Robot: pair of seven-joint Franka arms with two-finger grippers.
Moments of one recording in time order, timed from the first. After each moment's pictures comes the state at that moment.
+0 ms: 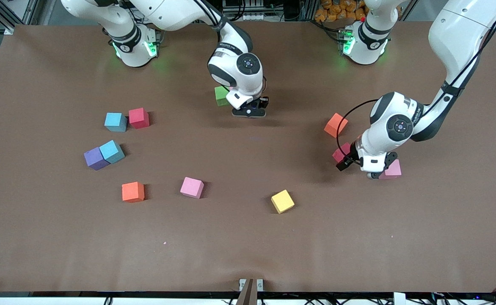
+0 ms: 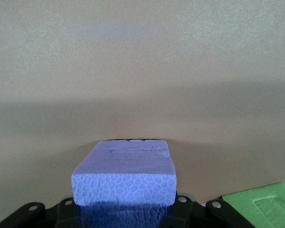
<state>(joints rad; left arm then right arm) 0.40 0.50 -0.67 -2.12 0.35 2.43 -1.22 0.67 0.60 0.36 -1.91 -0.14 2.41 1.15</state>
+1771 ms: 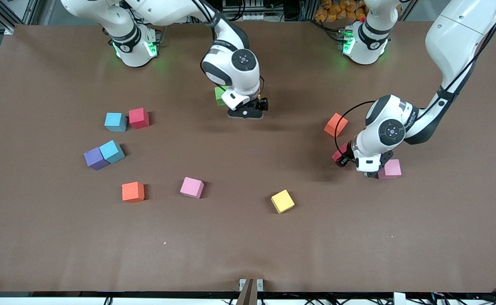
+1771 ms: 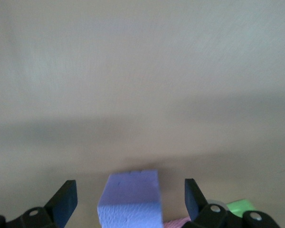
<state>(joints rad) 0.39 0.53 -0.67 -2.10 0.37 2.37 -1.30 0.58 0.50 0.37 -1.90 -0.19 2.36 1.16</state>
